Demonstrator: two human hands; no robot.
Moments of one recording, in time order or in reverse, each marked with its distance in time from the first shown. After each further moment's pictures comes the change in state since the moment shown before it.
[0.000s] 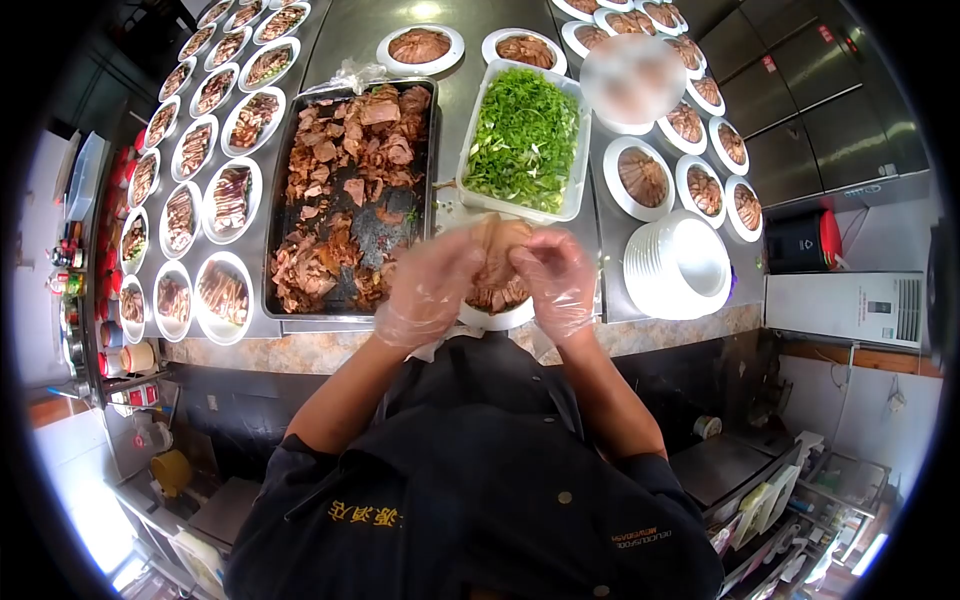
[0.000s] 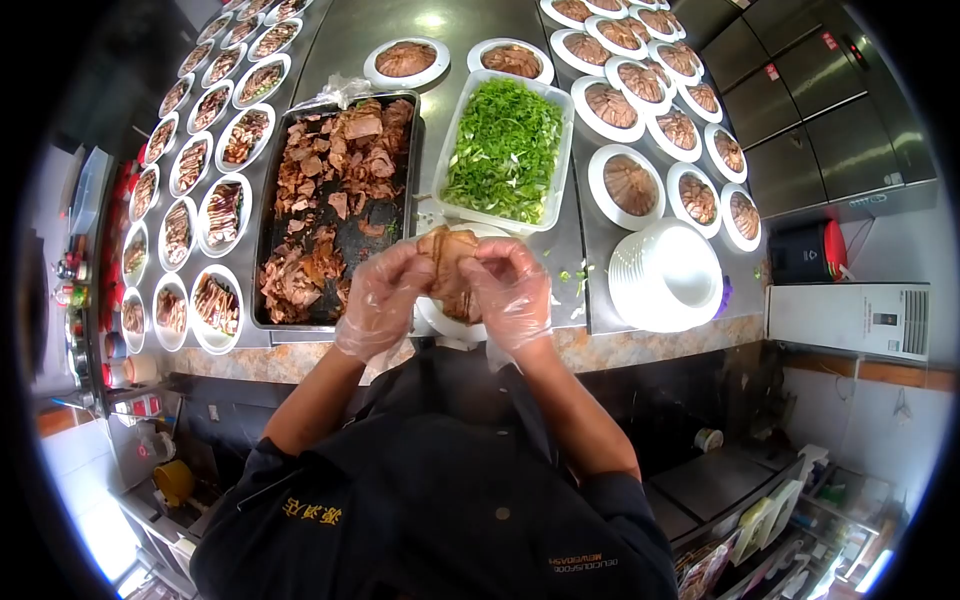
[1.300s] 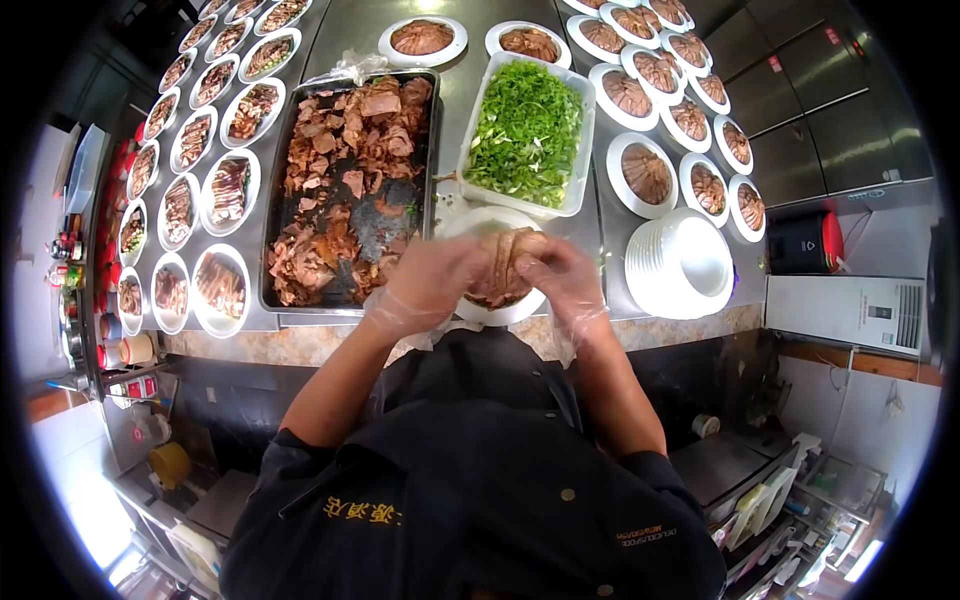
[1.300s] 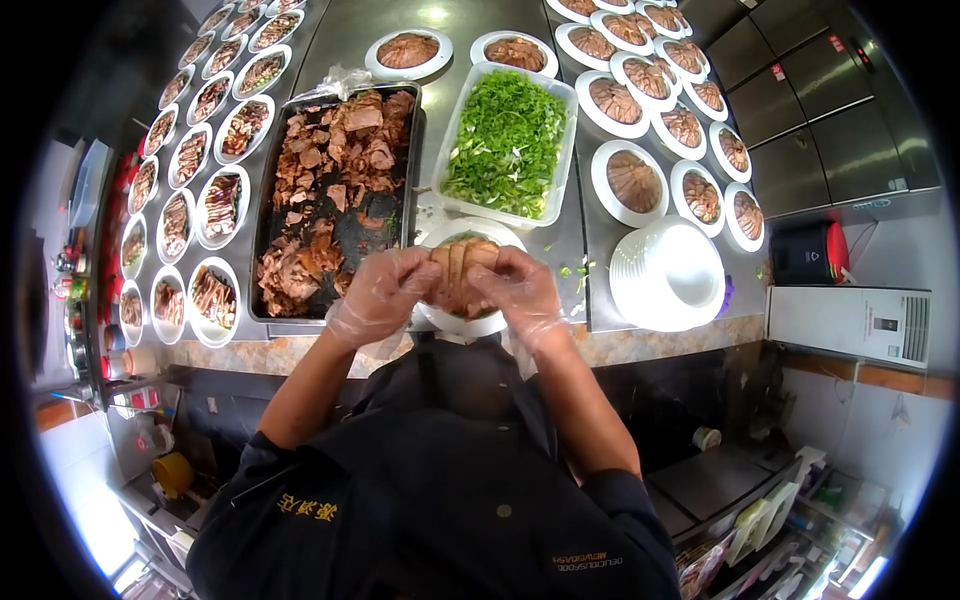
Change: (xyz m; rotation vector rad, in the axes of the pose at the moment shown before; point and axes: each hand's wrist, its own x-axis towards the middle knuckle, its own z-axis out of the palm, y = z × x) left_hand 0.010 0.004 -0.009 0.207 -0.205 -0.143; right_hand 0.004 -0.003 -0.027 0.173 -0.156 0.414
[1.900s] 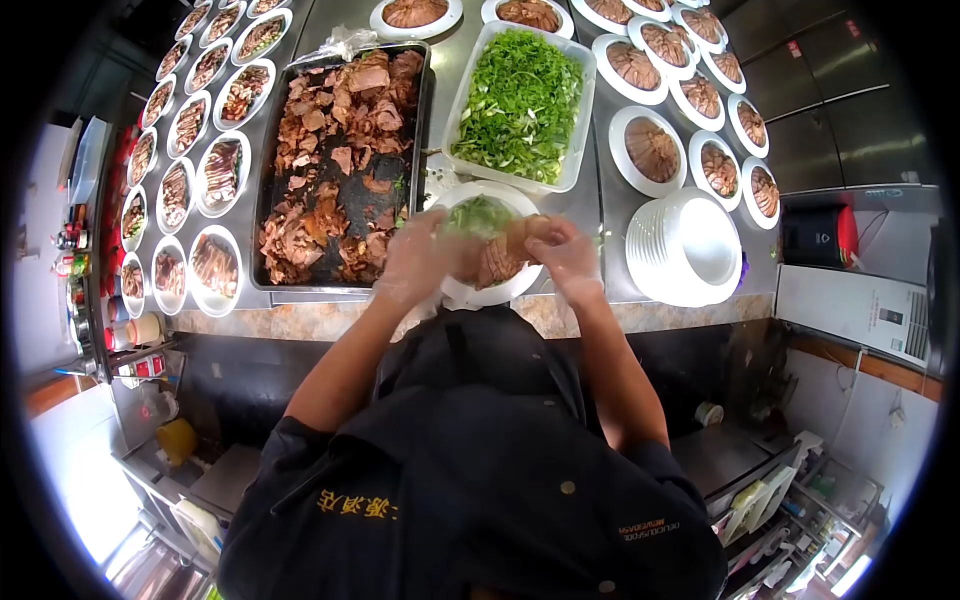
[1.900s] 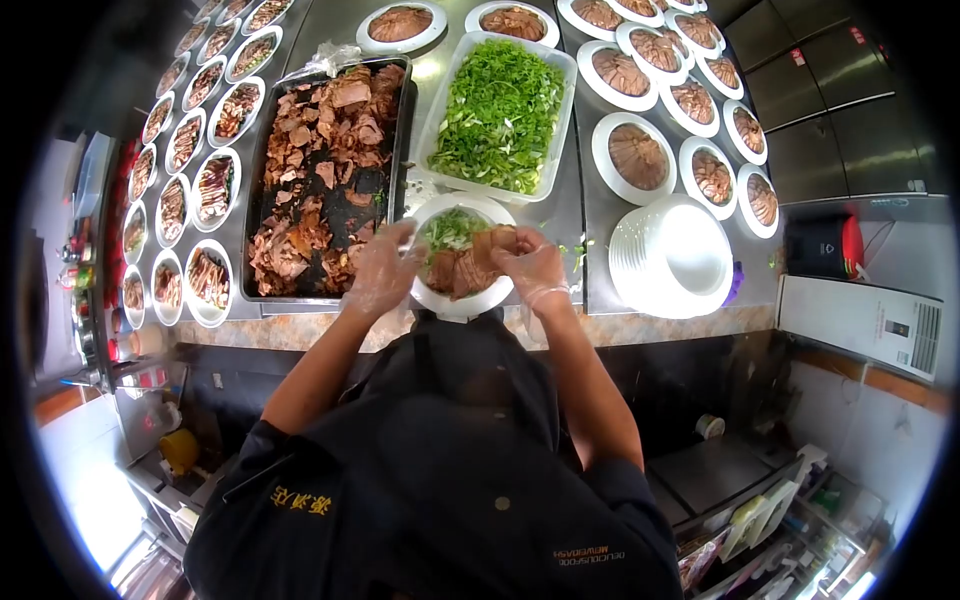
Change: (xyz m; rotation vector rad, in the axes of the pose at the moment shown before) left_hand 0.017 -0.110 0.063 0.290 0.217 -0.256; right_hand 0.044 0.092 -0.093 -0.242 0.128 0.093
